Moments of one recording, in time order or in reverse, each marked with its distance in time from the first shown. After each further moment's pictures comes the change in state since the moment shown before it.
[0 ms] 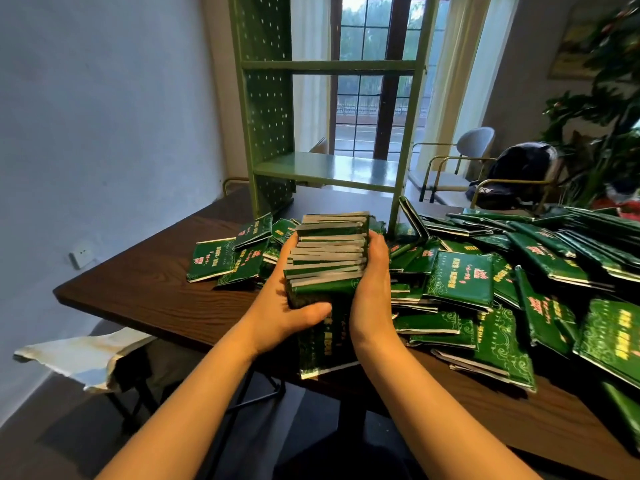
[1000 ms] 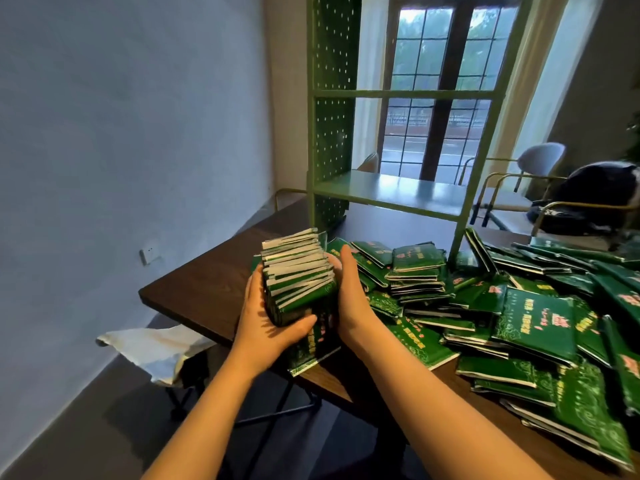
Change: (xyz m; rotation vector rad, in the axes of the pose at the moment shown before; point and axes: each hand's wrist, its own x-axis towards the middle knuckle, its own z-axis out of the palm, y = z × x) left_hand -0.037 -0.009 -0.067 0.178 0.465 -0.004; right_hand 0.030 0.021 0.081 0.130 -0.483 0.379
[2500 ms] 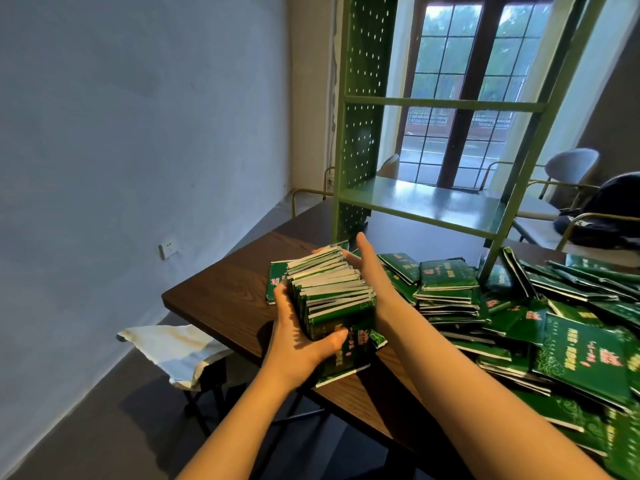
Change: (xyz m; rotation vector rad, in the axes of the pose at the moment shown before) left_hand 0.005 -0.007 0.008 -0.085 0.024 -0.166; right_hand 0.029 -0.039 0.005 -0.048 -0.062 0.217
